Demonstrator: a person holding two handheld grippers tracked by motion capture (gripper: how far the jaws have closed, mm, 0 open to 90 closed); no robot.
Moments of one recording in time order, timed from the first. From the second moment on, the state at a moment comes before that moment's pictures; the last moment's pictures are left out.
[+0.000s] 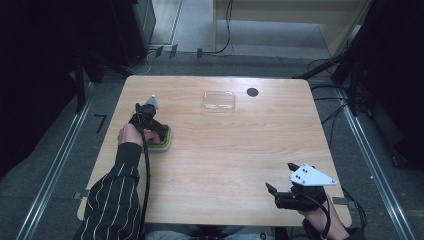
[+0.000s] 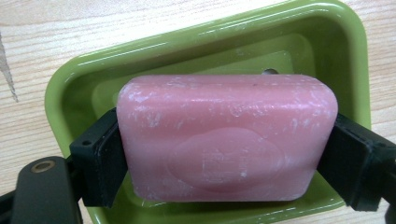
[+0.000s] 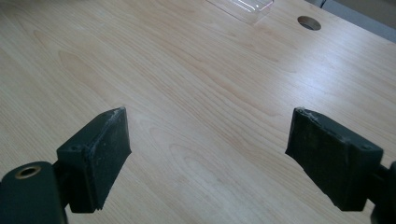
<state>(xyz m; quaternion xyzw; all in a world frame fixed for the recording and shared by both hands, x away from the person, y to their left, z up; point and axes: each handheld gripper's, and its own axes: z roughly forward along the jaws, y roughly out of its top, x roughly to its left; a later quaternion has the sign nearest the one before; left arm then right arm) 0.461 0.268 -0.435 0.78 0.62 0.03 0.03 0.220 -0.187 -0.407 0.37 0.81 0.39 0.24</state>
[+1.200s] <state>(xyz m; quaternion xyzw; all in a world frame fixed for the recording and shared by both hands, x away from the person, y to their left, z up) 0.460 0.270 -0.429 0.78 0.63 0.05 0.04 0.219 -0.187 -0.407 0.37 0.81 0.39 0.24</state>
